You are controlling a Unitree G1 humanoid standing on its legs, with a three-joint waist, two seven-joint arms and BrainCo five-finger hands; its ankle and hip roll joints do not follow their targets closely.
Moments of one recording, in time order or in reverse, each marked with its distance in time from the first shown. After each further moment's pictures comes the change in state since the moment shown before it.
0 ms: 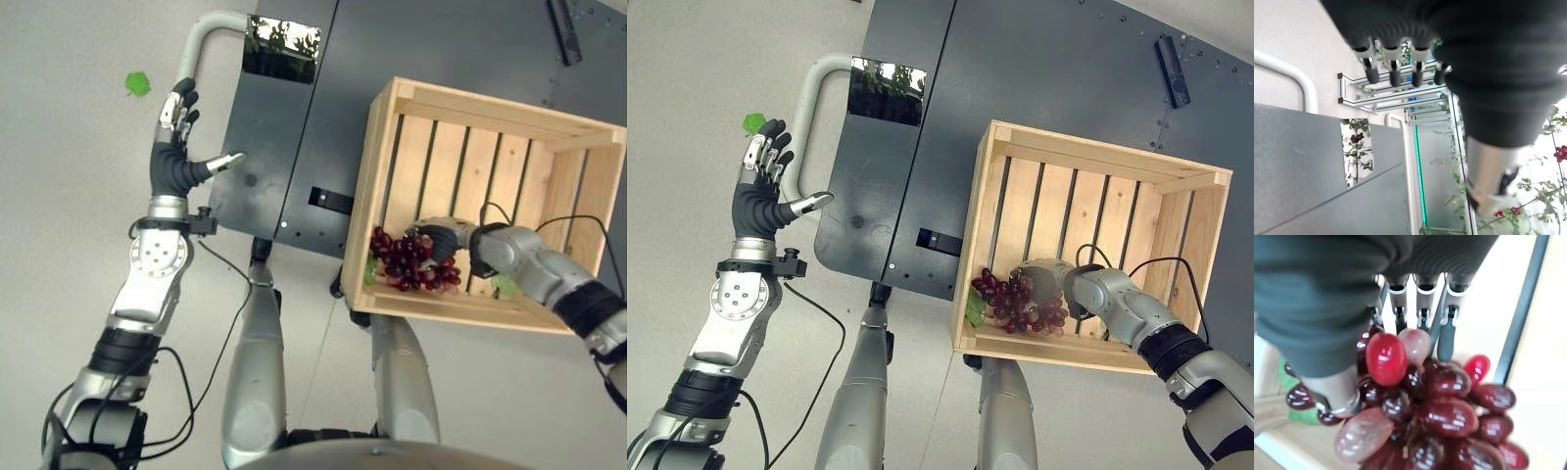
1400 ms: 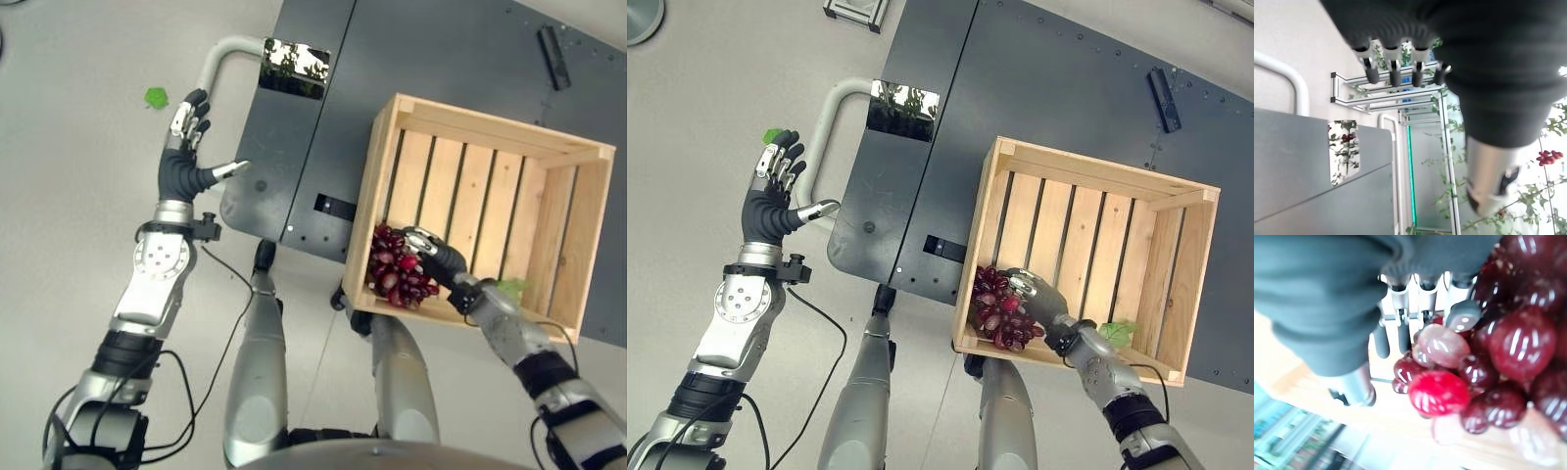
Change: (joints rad) left arm 0.012 -0.005 -0.011 0.013 -0.048 0.007 -0.046; right arm 0.399 0.445 -0.439 0.099 1.515 0.142 0.044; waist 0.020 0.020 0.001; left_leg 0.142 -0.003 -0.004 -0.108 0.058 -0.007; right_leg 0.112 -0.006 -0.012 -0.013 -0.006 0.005
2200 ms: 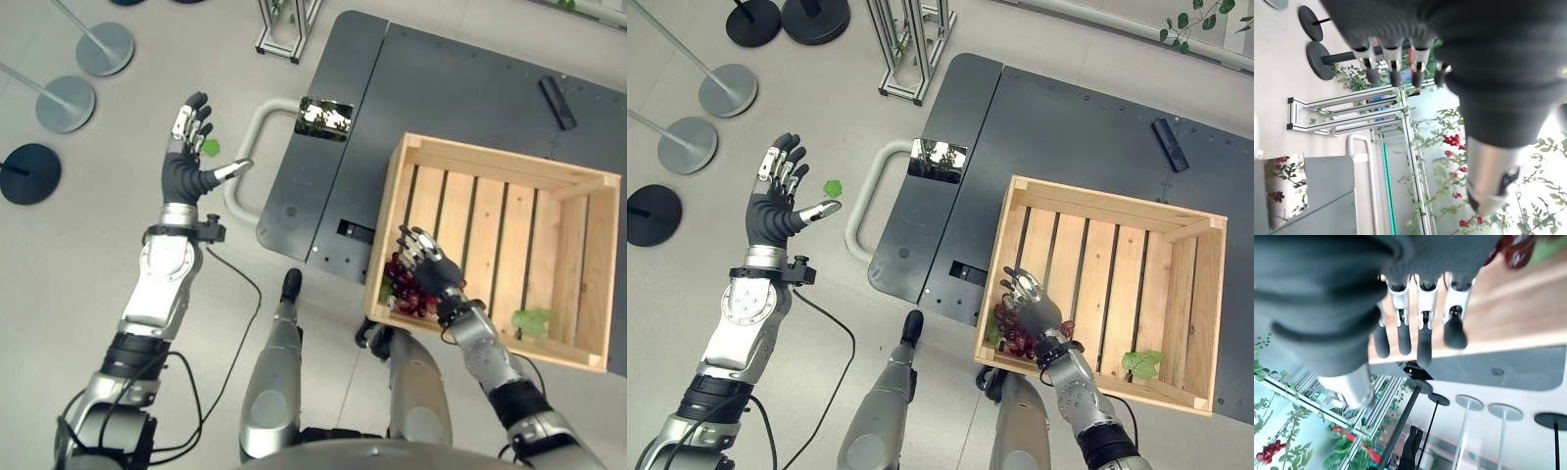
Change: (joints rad) left arm 0.005 -0.041 0.013 -0.003 0.000 -0.005 0.002; right arm 0.088 0.091 -0.077 -0.068 0.064 -0.066 -0.061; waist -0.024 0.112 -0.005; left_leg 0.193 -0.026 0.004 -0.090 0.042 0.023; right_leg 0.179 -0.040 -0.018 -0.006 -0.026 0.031
